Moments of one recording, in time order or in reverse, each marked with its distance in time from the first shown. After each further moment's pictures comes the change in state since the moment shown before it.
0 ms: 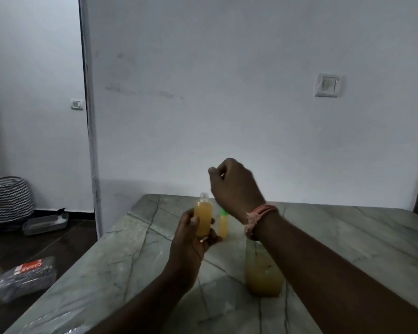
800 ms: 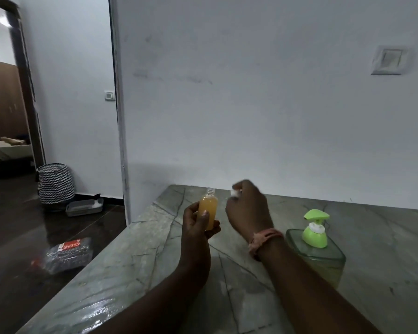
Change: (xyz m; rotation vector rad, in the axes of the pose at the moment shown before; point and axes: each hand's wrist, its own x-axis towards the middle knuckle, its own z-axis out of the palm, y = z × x) left_hand 0.031 -0.012 -0.035 0.248 0.275 0.154; right_hand -0.008 0.040 0.083 0.090 -0.096 0.159
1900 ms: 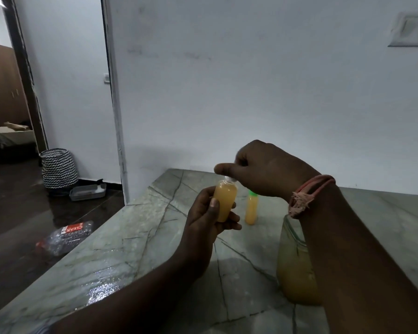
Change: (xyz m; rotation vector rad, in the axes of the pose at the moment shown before) left_hand -0.017 -0.001 0.012 -0.042 -0.311 0.006; right_hand 0.022 -0.029 -0.080 -0.392 -0.447 -0.229
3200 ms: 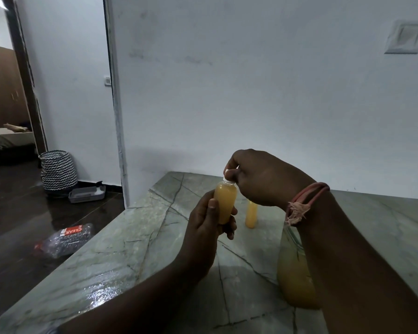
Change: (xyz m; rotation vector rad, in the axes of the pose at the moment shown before) left_hand -0.001 0.007 0.008 0.085 0.047 0.003; right_hand -0.003 -0.008 0.004 0.010 0.004 -0.042
